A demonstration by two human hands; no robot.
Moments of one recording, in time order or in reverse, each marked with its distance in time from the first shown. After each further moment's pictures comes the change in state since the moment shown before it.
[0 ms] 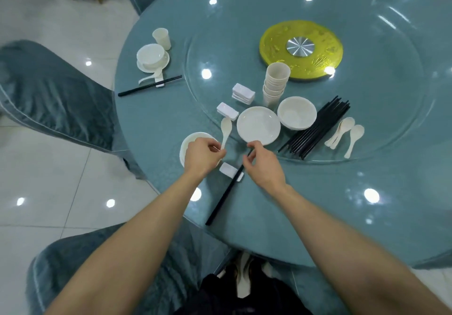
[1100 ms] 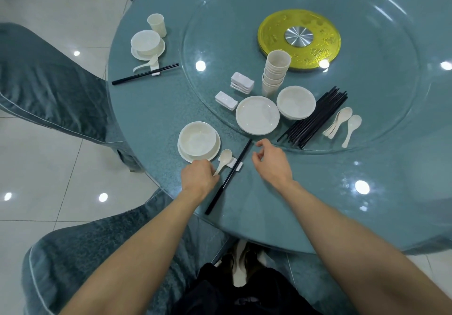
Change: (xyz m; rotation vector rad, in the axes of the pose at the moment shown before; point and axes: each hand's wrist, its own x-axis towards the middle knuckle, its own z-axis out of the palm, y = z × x) left_hand -0.042 -0.064 0.030 0.601 -0.107 0.009; right_hand -0.015 0.022 -0.001 -0.136 0.016 0.106
